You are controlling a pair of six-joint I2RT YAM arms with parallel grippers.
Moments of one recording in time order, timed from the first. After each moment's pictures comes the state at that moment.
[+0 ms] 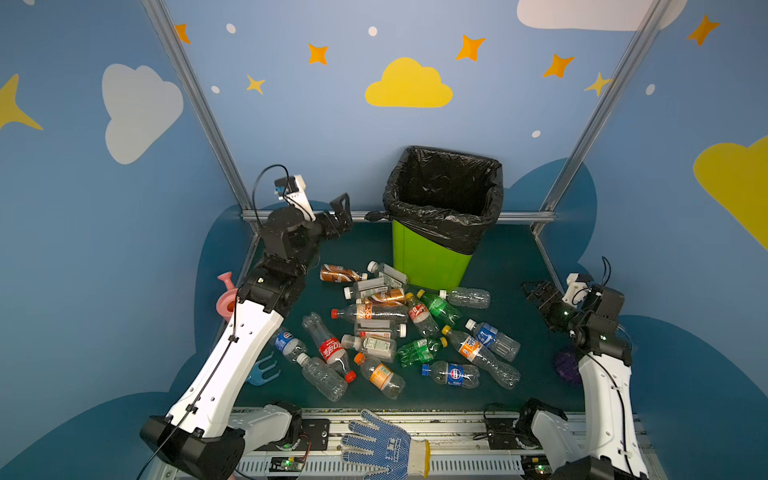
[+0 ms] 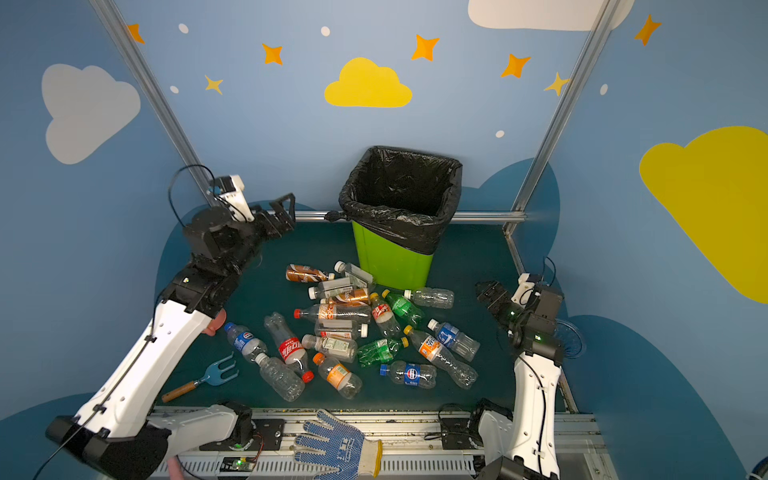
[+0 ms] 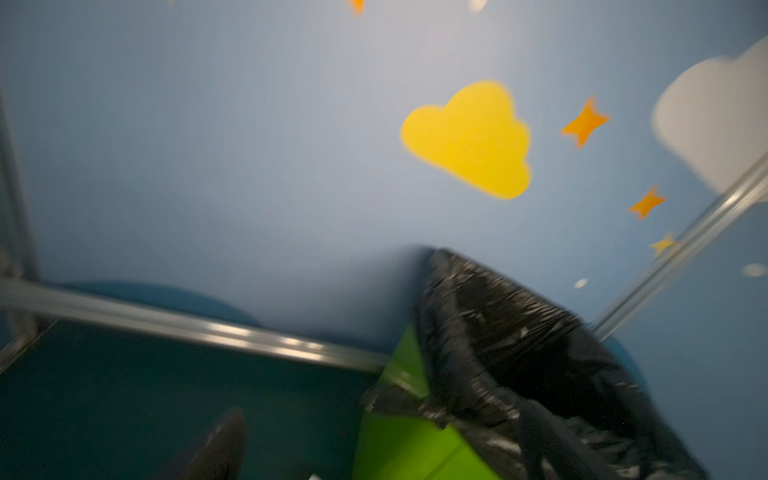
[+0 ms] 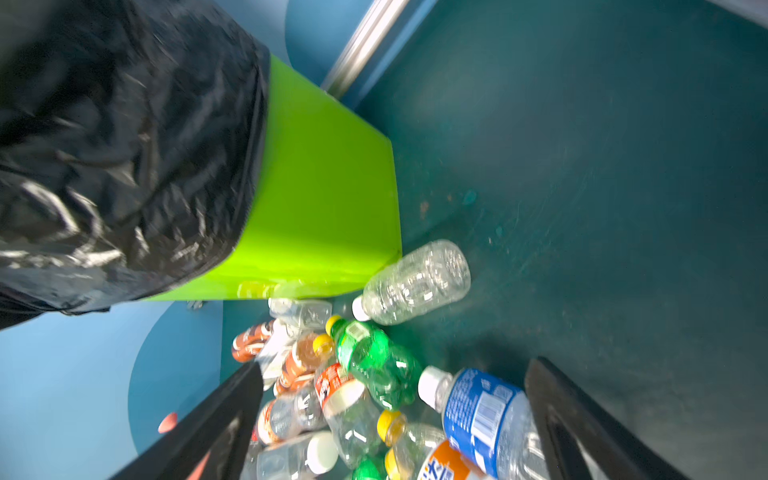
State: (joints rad) left arm -0.30 1.18 1.29 -0.28 -0.18 -0.47; right arm -0.34 0.86 0.77 -0.57 -0.55 0.57
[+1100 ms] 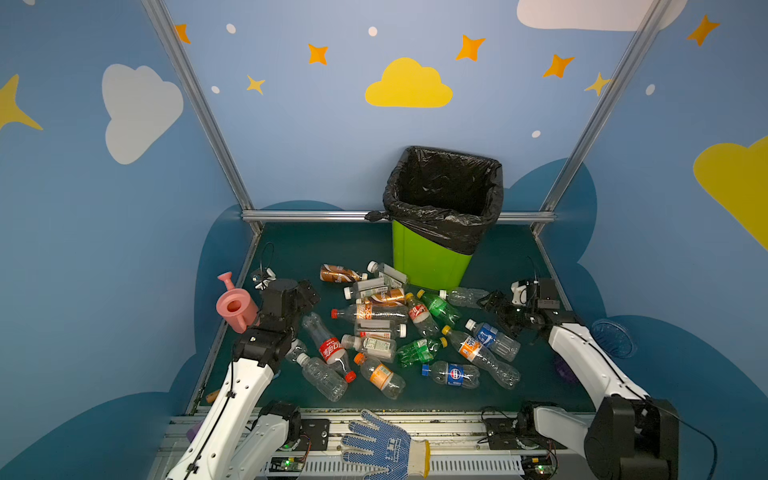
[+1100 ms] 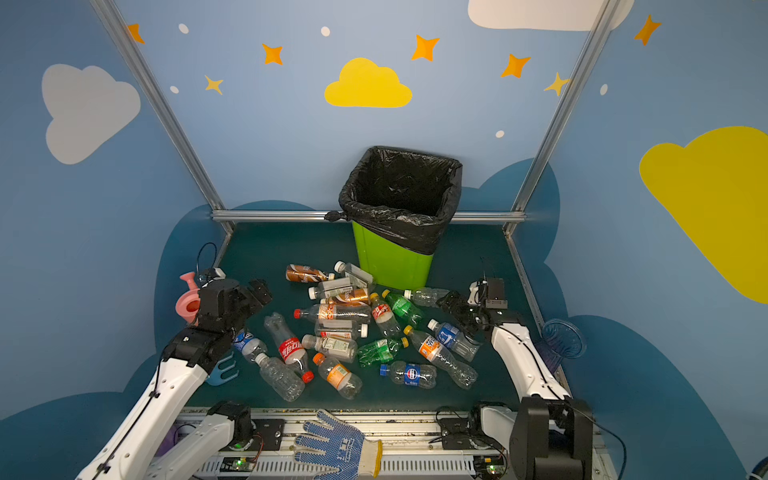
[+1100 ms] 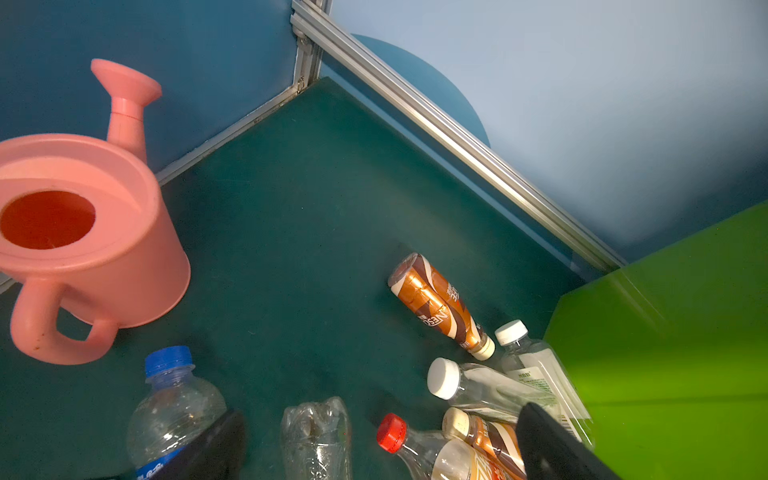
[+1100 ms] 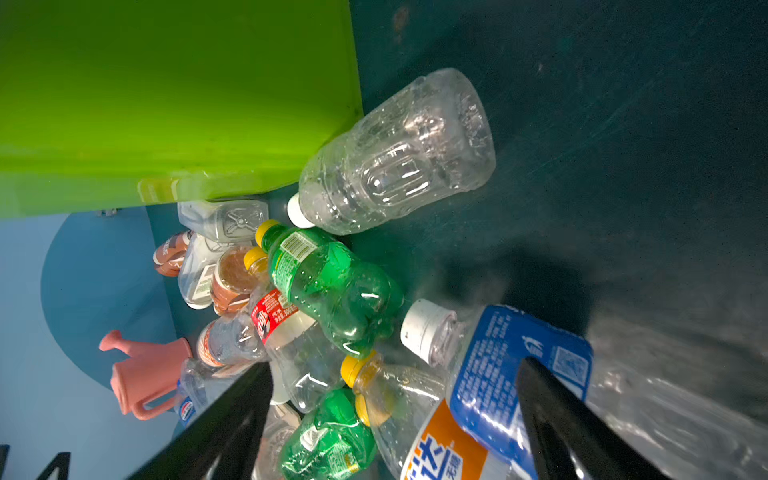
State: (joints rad) left arm -0.17 0.84 0.77 -0.52 -0.31 -0.70; right arm 0.03 1.20 0.73 -0.47 -0.42 0.70
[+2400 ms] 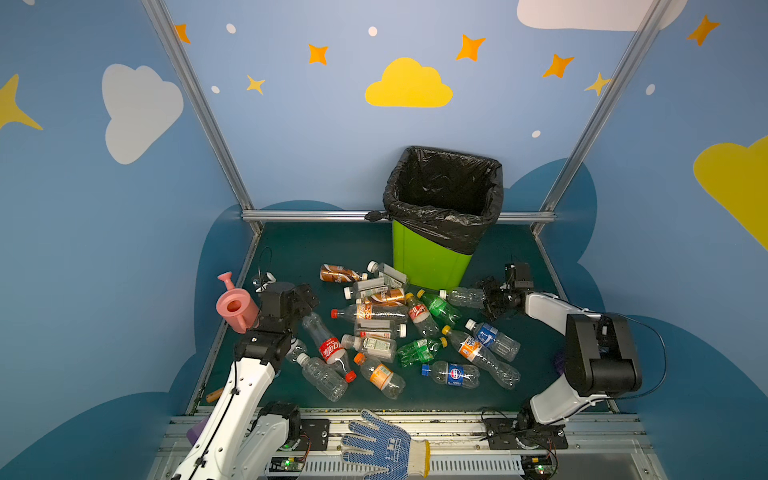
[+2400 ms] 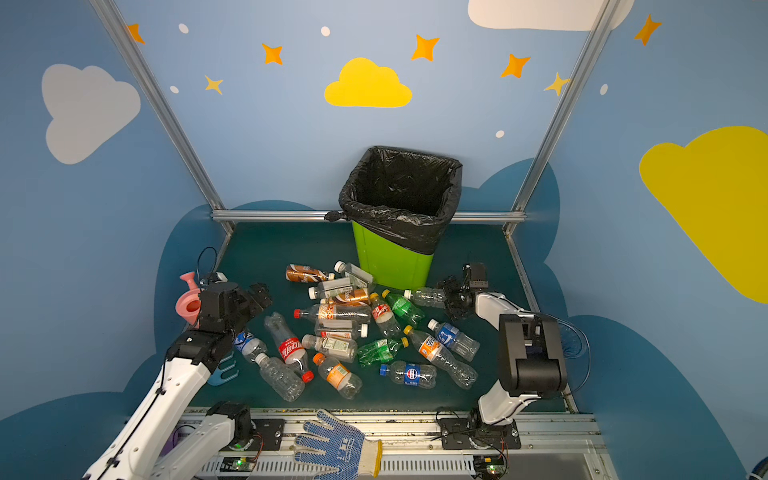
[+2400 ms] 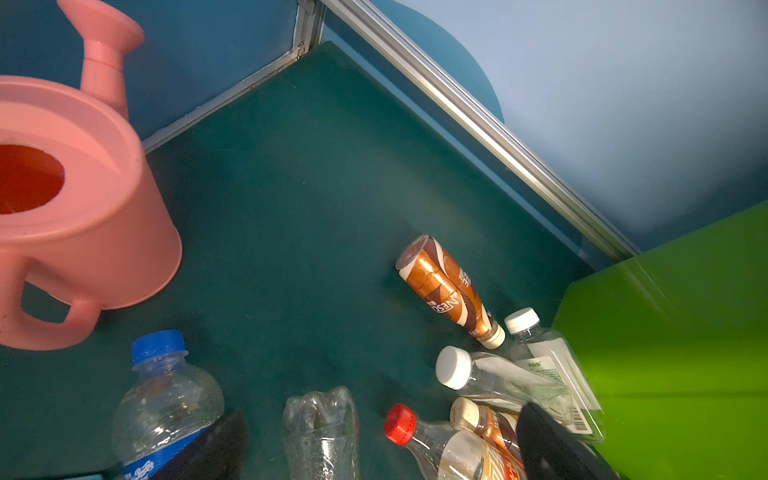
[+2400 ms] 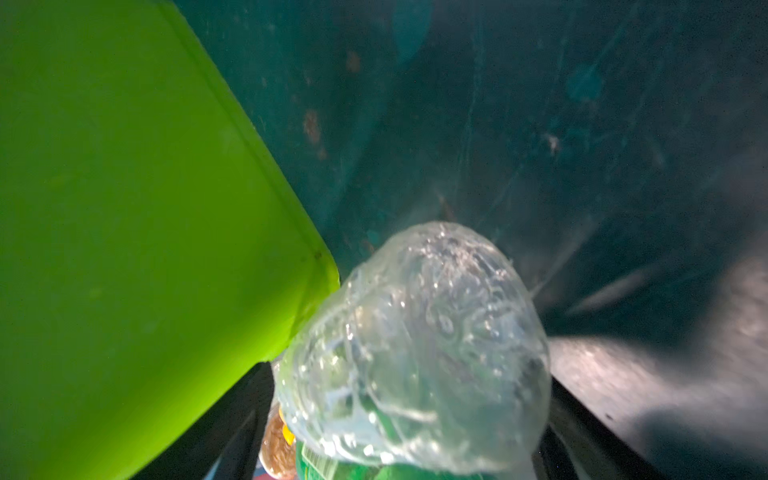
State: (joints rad) left arm -0.11 0.85 0.71 -0.48 -0.23 -0.70; right arm 0.08 1.64 0.88 -0.21 -0.33 1.16
